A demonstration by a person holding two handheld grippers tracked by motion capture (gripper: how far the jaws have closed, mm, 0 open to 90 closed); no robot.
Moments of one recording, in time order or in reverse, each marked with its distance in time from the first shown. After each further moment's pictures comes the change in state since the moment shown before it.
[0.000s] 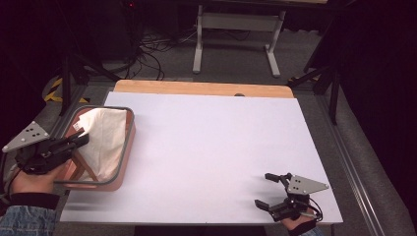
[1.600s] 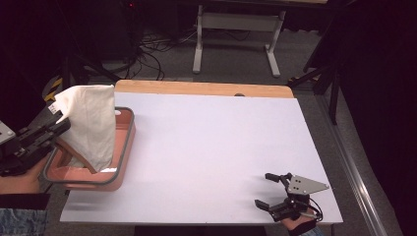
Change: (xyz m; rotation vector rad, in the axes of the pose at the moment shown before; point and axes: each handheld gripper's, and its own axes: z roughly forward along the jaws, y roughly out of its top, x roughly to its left) left arm -0.022 0.033 -0.045 -0.240 0.096 0.073; right arm 0.000 0.000 0.000 -0.002 -0.002 -0.002
